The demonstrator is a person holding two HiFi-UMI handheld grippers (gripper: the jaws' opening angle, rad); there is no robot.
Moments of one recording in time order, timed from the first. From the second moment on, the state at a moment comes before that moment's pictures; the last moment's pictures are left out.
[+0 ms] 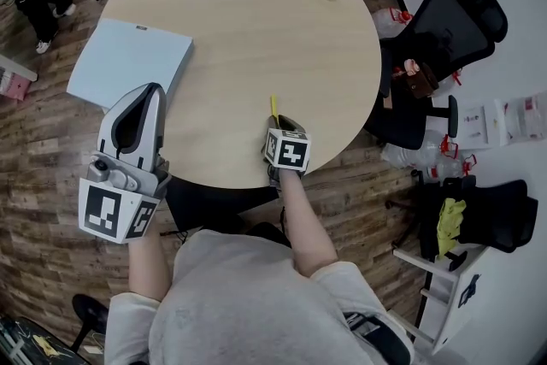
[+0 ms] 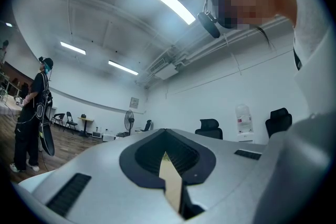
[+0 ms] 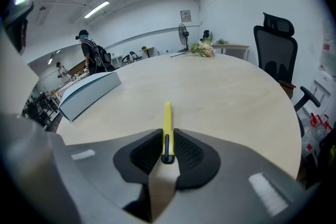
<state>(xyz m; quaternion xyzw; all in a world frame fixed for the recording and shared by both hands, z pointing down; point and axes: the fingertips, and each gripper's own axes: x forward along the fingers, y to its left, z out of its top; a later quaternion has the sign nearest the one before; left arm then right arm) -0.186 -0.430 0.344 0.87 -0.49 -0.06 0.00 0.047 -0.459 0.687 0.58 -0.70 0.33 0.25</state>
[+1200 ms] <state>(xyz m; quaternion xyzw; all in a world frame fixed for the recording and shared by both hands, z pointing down) -0.150 -0.386 0.310 0.87 -0.48 -0.08 -0.03 0.070 -0.427 0.558 0.59 -0.76 0.22 0.14</state>
